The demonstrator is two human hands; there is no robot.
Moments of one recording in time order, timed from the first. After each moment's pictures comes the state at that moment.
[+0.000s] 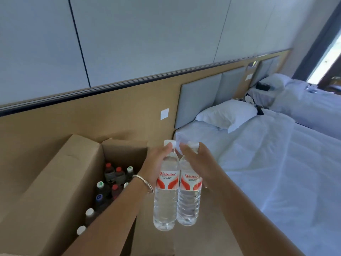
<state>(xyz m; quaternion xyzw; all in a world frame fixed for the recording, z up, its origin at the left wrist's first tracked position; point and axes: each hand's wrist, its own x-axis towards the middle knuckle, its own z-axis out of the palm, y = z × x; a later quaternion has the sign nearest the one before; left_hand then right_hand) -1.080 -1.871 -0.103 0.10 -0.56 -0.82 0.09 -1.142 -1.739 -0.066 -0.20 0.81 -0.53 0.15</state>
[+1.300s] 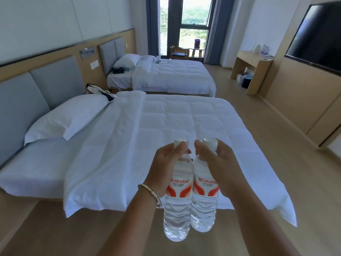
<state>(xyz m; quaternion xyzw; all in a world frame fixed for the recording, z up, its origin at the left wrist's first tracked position) -1.235 -1.171 -0.079 -0.18 -0.66 -0.72 -0.13 -1.175 -1.038 -0.049 0.15 0.78 -0.58 -0.18</state>
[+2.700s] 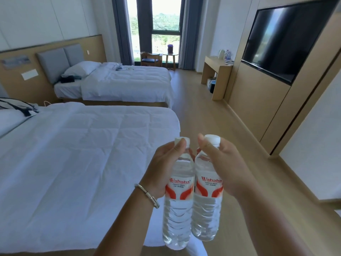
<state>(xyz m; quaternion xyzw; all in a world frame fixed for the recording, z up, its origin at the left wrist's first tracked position) -1.153 -0.465 -0.032 -0.23 -0.63 -0.72 -0.19 -1.085 -0.325 -0.004 0.15 0.75 -0.62 -0.16</state>
